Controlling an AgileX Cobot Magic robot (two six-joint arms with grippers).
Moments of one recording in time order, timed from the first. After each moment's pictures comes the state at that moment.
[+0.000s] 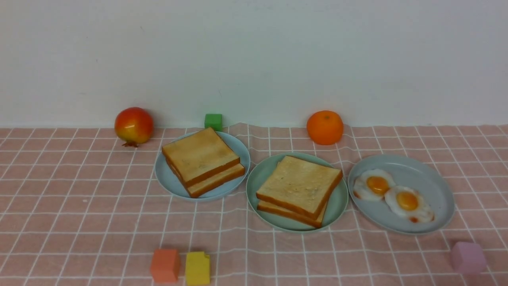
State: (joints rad) right arm 0.58 -0.01 -0.17 -0.24 0.53 0.40; left arm -0.21 0.34 -0.67 0.04 0.93 -0.26
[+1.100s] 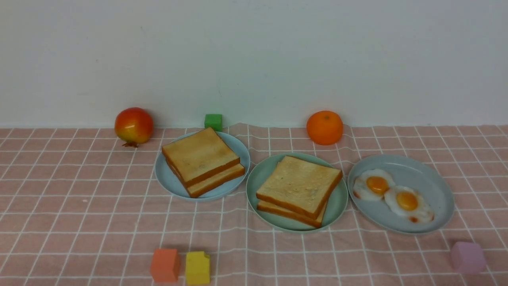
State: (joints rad) right arm 0.58 -0.01 -0.16 -0.24 0.55 0.40; left arm -0.04 -0.01 0.02 0.04 0.36 -0.40
